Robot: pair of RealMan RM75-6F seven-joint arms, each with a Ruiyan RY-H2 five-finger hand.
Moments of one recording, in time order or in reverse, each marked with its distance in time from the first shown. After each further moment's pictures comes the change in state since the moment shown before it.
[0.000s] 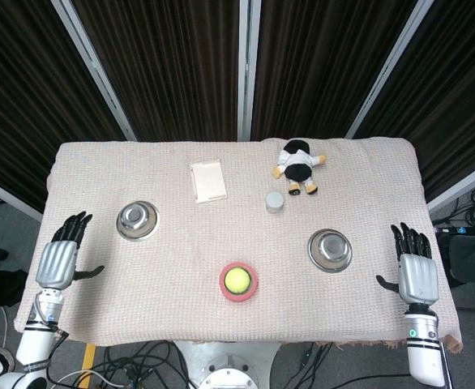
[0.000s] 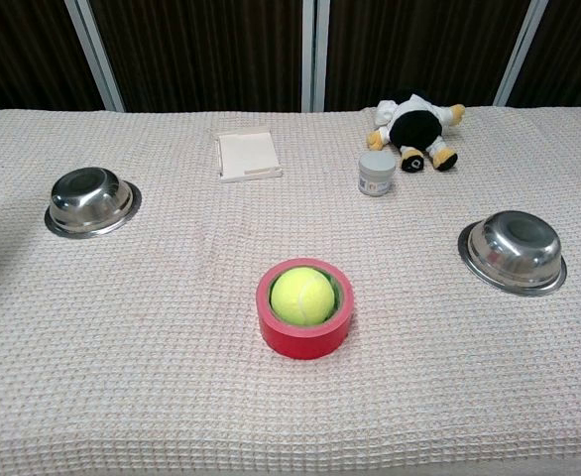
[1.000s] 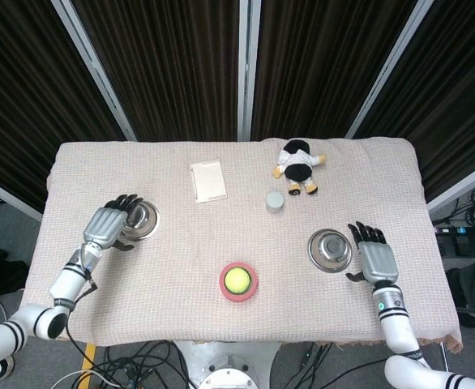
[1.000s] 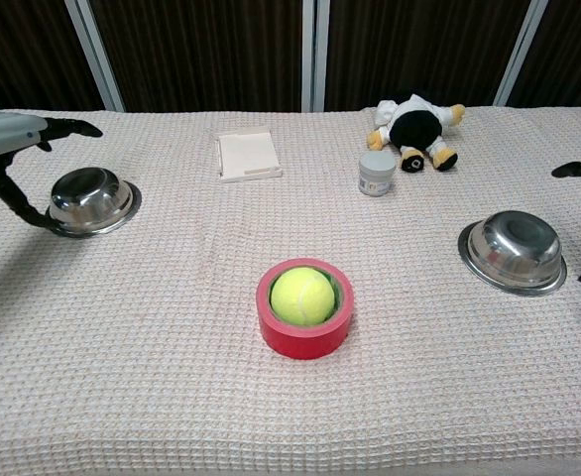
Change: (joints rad) left arm -0.364 -0.045 -0.077 0.240 -0.085 -0.544 0.027; right arm 0.219 -0.005 0.054 -0.056 0.305 -0.347 -0.218
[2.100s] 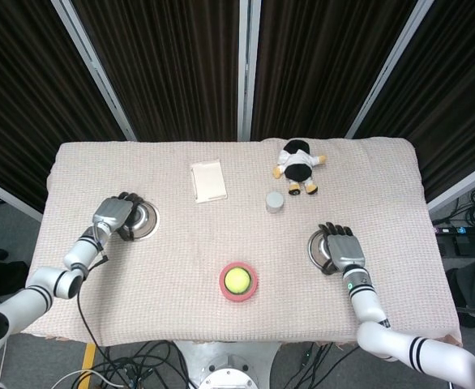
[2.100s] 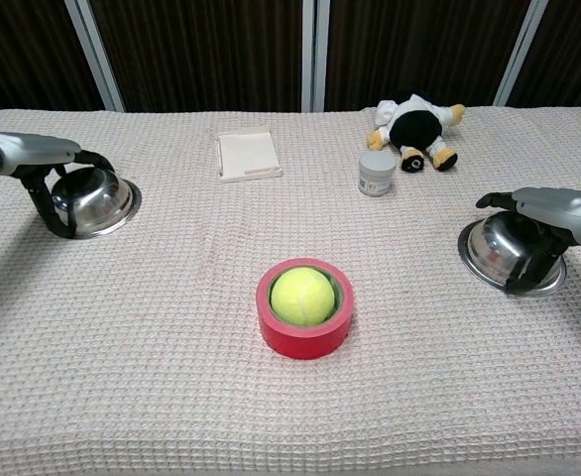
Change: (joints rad) left arm -0.197 -0.136 0.049 0.383 -0.066 -0.355 -0.136; right arm 0.237 -0.105 -0.022 0.123 0.318 -0.162 -0.120
